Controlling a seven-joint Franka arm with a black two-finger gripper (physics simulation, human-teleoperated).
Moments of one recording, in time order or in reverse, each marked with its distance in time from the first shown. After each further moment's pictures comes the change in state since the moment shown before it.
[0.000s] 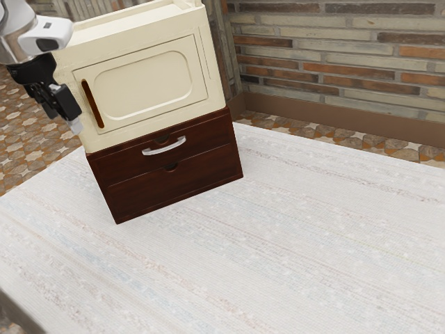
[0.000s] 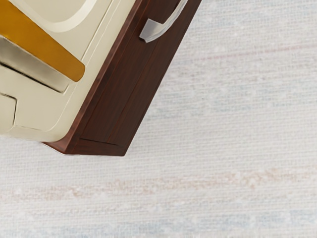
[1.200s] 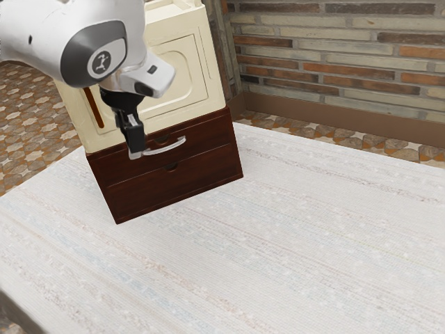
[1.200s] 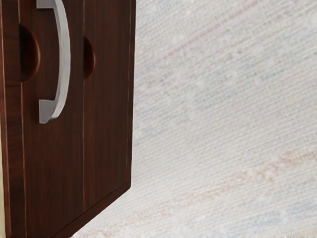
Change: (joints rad) arm -0.257 0.115 -0.010 -0.055 0.271 0.052 0.110
